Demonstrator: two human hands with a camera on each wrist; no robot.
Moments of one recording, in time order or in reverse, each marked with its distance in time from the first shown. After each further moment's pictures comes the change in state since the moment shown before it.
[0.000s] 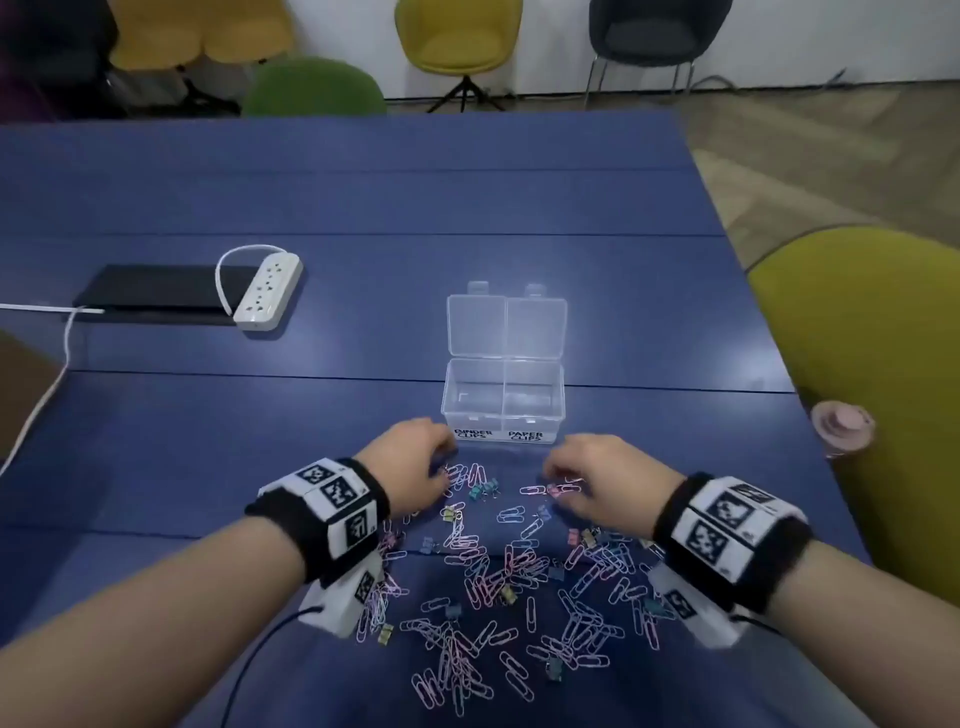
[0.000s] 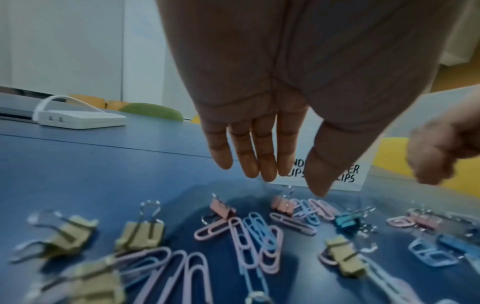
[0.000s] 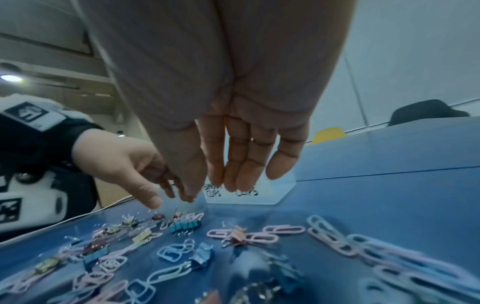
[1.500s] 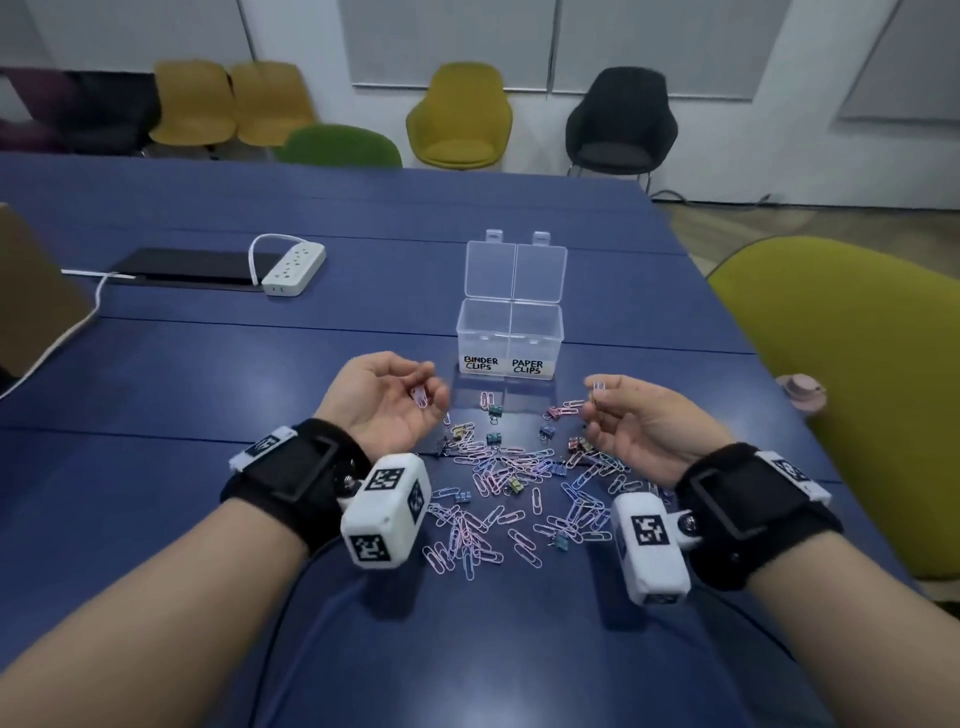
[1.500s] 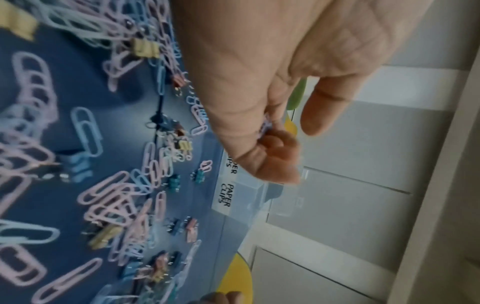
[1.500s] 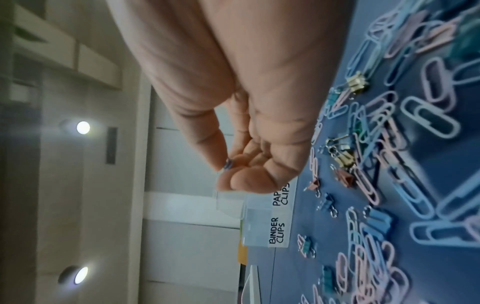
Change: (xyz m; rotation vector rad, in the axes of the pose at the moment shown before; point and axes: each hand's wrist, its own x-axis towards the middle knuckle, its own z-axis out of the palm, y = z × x) left_hand -0.089 0.006 0.030 -2.196 0.023 -0.116; right_hand -0.059 -0.014 0.064 1.776 0.394 0.115
